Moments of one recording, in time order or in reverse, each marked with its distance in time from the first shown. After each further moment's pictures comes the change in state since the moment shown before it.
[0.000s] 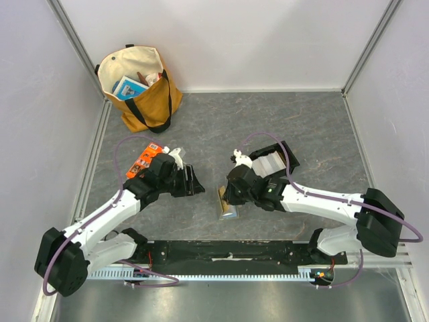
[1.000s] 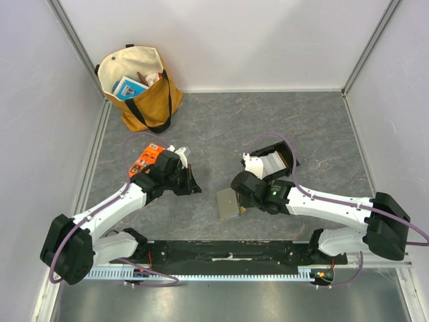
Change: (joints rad) left arm 0.000 0.101 0.027 0.029 0.025 0.025; right arm 0.035 -0.055 0.002 -0.236 0.234 0.000
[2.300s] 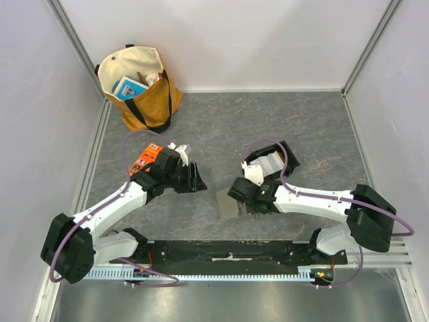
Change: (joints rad) left arm 0.000 0.006 0.022 0.009 -0.004 0.016; right arm -0.001 0.132 0.011 -0.196 0.045 -0.004
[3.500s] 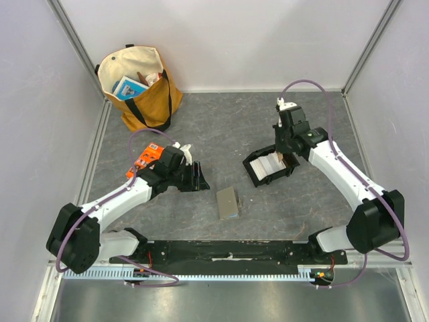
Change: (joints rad) left arm 0.000 0.089 0.017 0.045 0.039 0.014; right arm -0.744 -0.010 0.344 0.106 -0.287 -0.710
